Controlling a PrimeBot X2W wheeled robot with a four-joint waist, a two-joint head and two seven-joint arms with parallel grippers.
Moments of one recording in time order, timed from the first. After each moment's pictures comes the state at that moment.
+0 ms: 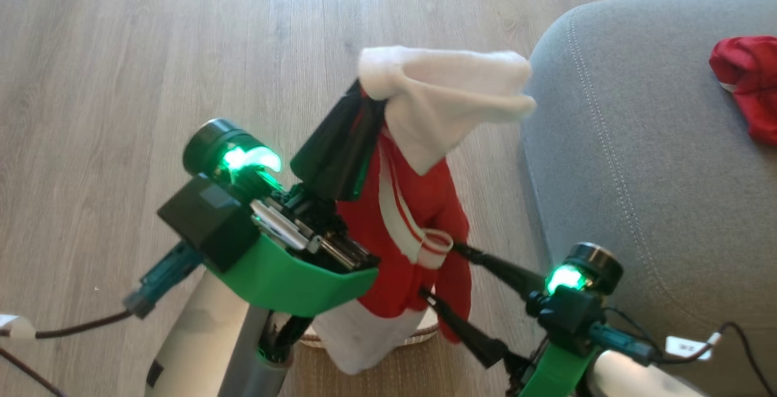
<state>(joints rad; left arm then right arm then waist) -0.35 0.04 -0.42 -0.23 -0.36 -0.13 -0.26 -0.25 -0.44 0.79 0.00 0.34 0.13 -0.26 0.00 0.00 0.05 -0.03</state>
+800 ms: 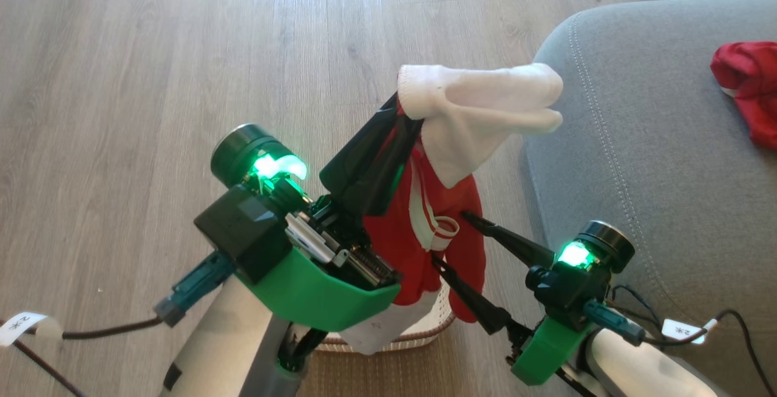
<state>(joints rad) -0.35 0.04 -0.49 -0.23 -0.34 -0.13 -0.26 -0.27 -0.38 0.70 0.08 0.24 0.13 -0.26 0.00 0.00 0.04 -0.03</state>
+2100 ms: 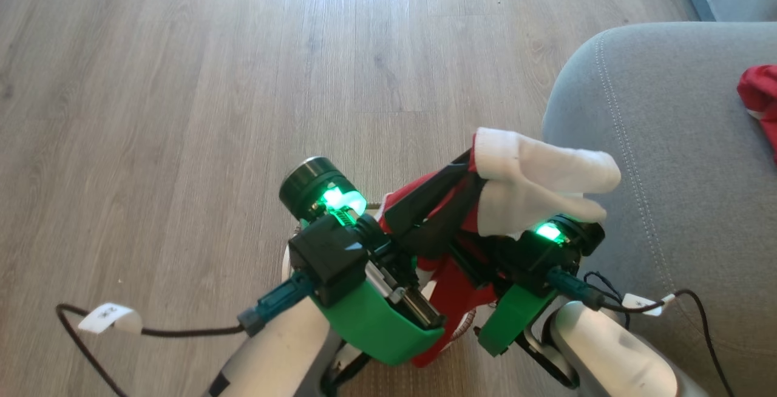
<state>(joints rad) -0.35 0.05 -0.64 -0.15 -0.32 -0.13 -0.26 -0.35 -0.24 0.68 0.25 0.22 0.13 -0.26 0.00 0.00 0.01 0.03</state>
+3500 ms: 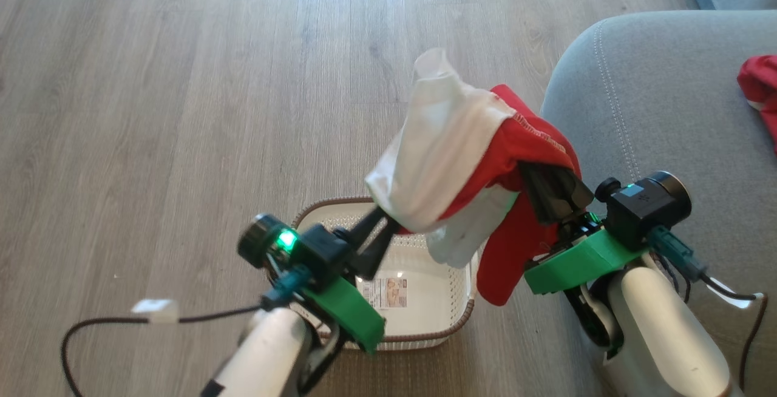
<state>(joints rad) -0.28 0.05 -0.50 0.22 -0.17 -0.13 -0.26 -0.27 -0.15 0.31 0.12 0.21 0.13 -0.26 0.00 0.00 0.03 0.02</state>
